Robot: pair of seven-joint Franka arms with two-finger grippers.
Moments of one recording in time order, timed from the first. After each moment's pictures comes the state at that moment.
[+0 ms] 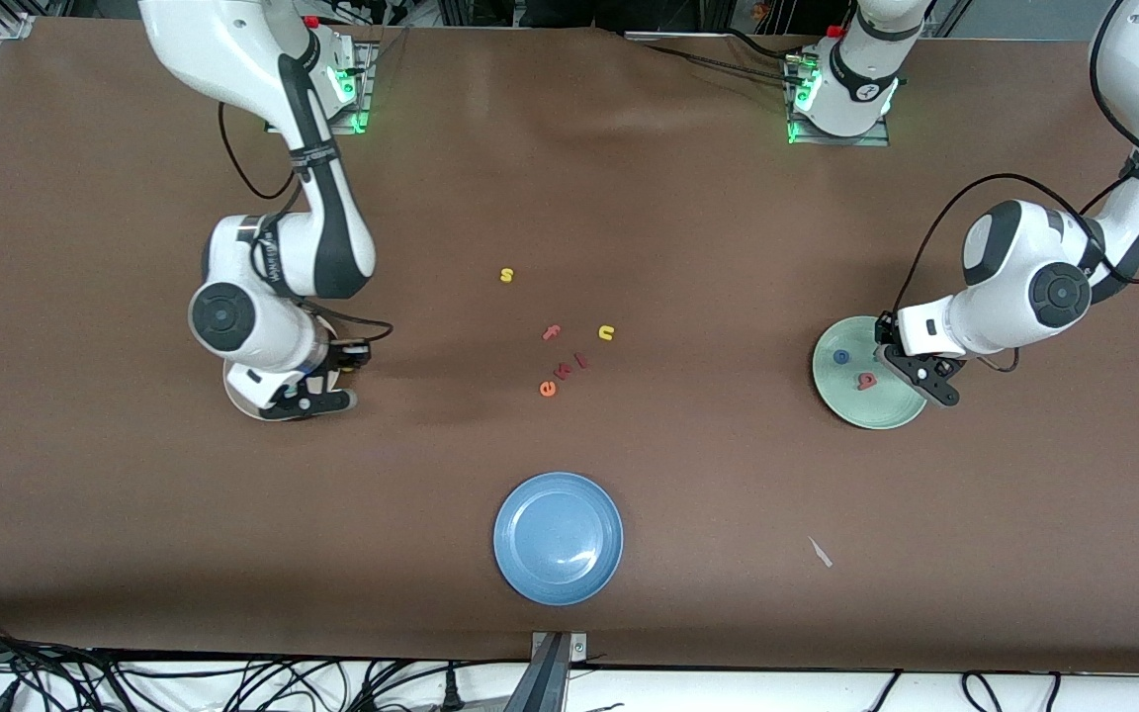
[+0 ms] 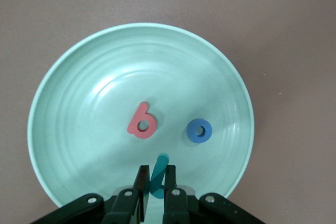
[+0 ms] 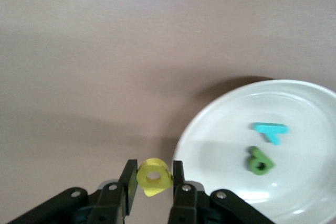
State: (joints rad) left arm 0.79 0.50 -0.78 -2.12 0.39 2.31 0.41; right arm 0.75 0.56 -0.56 -1.83 0.36 2.13 -0.15
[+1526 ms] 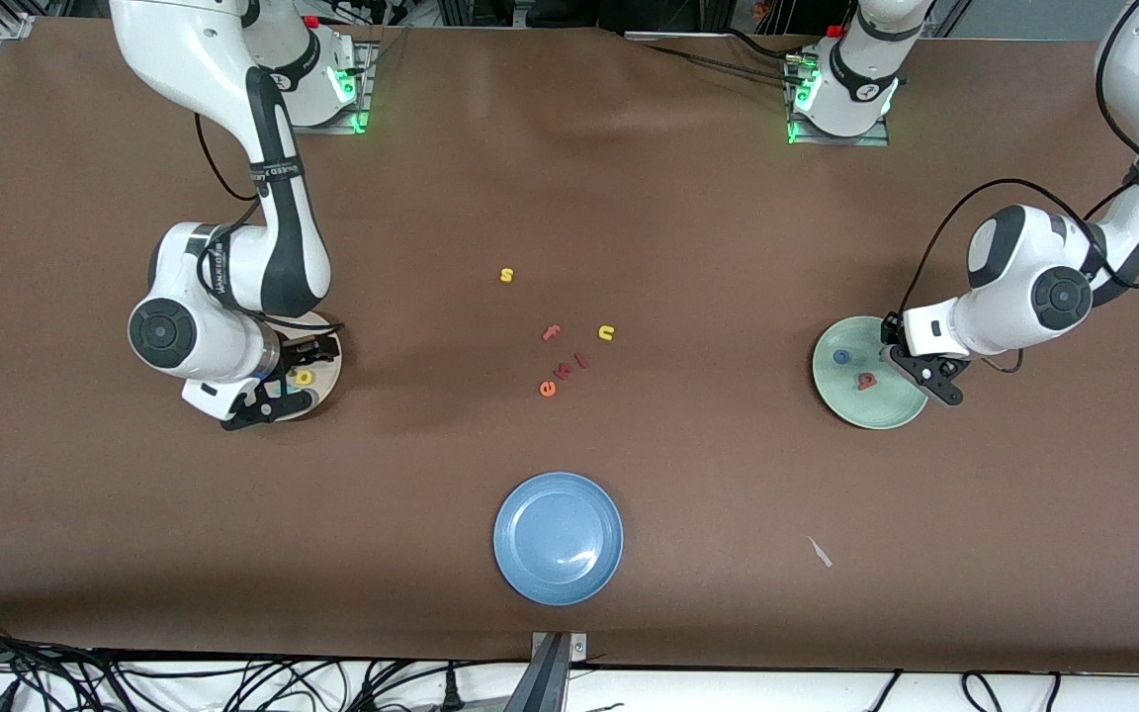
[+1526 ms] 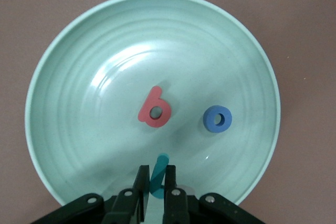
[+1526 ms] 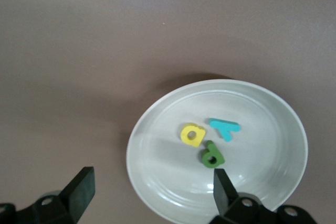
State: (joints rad) left arm 0.83 0.55 -0.77 -2.14 0.44 2.34 0.41; right arm 0.75 0.58 -0.63 -1.78 0.37 2.01 -0.30
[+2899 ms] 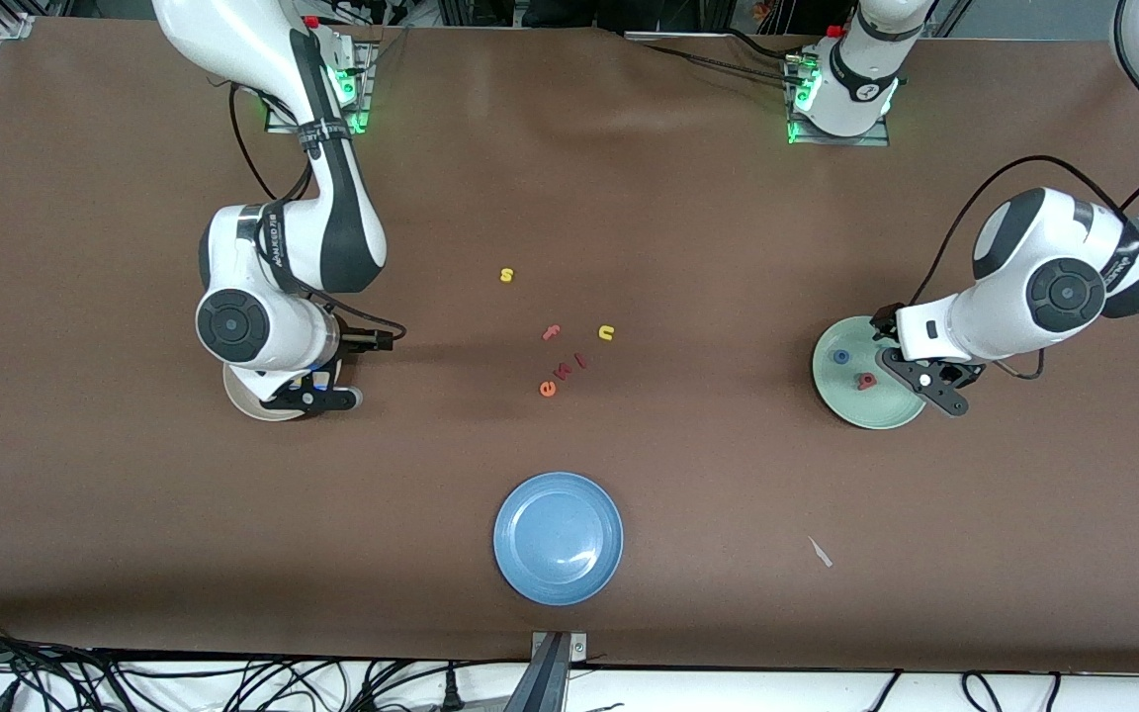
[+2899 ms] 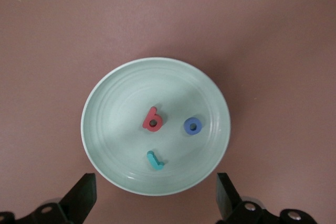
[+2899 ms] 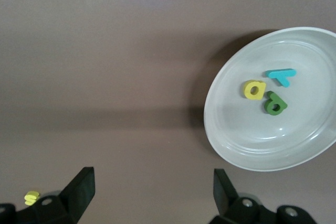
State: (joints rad) left arm 0.86 0.53 -1.05 -1.89 0.51 1.93 0.24; right arm 0.85 0.58 -0.63 -1.67 0.37 1.84 0.10
